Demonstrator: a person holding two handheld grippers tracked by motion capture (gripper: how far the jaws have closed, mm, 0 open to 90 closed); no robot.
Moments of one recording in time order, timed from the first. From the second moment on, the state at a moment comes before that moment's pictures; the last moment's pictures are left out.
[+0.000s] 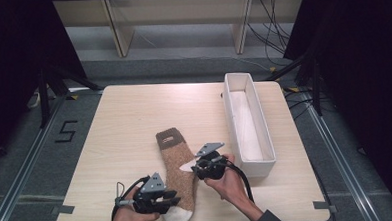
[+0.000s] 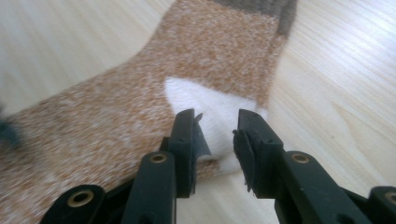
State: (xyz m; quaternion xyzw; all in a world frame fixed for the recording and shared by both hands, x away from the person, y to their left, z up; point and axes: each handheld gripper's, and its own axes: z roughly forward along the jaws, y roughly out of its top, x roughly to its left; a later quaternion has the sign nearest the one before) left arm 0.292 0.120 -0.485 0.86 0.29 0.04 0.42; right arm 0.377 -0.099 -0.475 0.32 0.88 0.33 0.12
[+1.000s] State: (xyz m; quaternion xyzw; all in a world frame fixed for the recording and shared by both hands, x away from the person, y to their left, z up) left arm 0.281 0.108 -0.498 0.88 0.27 0.05 0.40; right arm 0.383 -0.107 -0.484 0.33 0.89 0.28 0.13
